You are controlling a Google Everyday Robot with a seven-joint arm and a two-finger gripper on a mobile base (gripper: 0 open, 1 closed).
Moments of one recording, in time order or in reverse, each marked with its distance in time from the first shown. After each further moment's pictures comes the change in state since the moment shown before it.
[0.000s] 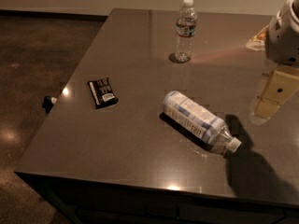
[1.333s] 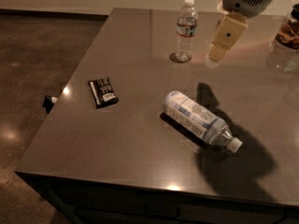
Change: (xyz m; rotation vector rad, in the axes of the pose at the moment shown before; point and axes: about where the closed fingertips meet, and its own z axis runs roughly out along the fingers) arm -0.076 -0.104 0.009 0.029 -0.081 0.084
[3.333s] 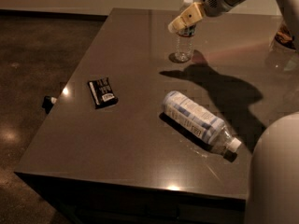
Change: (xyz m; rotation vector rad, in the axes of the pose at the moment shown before) arm -0.062 -0.158 0.101 0.062 -0.438 0.496
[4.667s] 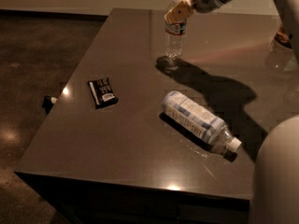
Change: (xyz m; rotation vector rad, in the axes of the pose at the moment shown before) arm -0.029 0.032 0.002 -0.087 -0.088 -0.055
